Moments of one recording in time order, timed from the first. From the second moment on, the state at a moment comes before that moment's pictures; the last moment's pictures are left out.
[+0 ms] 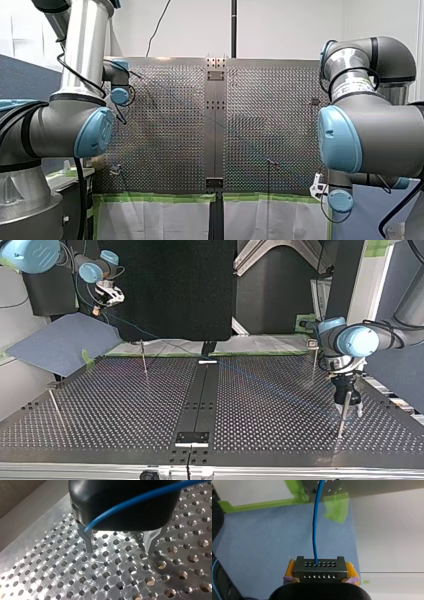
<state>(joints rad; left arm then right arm) 0.18 -1.83 -1.79 -2.44 -1.67 -2.33 1.52 -0.55 1.91 -1.12 1.62 1.76</state>
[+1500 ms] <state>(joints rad) 0.19 -1.83 -1.79 -2.44 -1.67 -2.33 1.44 -0.34 1.77 -1.05 1.44 1.72</state>
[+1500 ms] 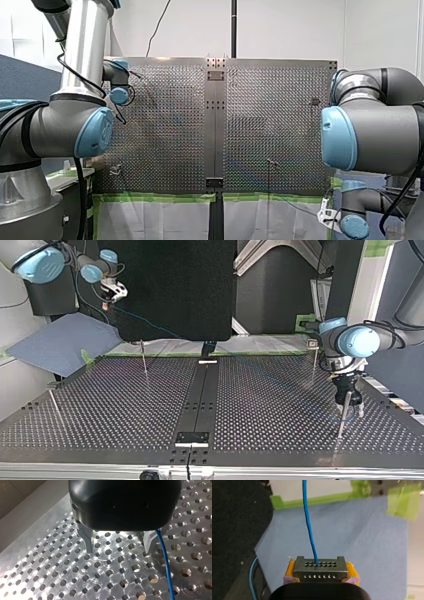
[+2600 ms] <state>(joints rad) 0.18 -1.83 -1.79 -2.44 -1.67 -2.33 1.41 -0.27 1.68 -1.02 1.43 1.85</state>
